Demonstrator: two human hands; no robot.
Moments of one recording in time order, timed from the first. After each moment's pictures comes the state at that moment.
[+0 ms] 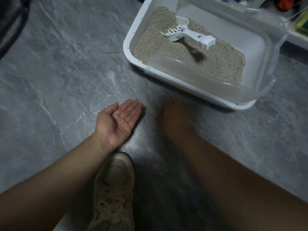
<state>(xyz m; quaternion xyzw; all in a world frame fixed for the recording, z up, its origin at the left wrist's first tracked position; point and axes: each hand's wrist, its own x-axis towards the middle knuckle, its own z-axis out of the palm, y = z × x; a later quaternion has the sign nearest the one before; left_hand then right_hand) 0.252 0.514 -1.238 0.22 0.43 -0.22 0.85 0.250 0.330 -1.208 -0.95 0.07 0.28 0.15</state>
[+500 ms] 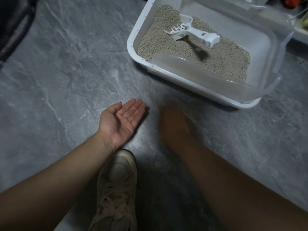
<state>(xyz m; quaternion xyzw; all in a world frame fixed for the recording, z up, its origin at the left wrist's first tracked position) 0.246 0.511 -1.229 0.23 0.43 -0.21 0.85 0.232 0.337 -1.222 -0.95 0.00 0.28 0.13</state>
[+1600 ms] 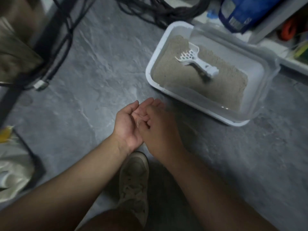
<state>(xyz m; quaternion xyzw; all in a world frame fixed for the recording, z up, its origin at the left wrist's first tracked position) 0.275 0.512 -1.096 0.21 0.40 -0.26 0.85 0.255 0.411 -1.045 -0.90 0.00 0.14 0.42</state>
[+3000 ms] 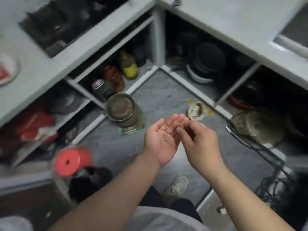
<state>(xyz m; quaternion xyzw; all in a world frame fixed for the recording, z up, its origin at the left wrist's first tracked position) -0.076 0.478 -0.370 -0.19 0.32 0.58 0.73 0.051 0.490 -0.329 -0.55 -0.71 0.35 0.27</state>
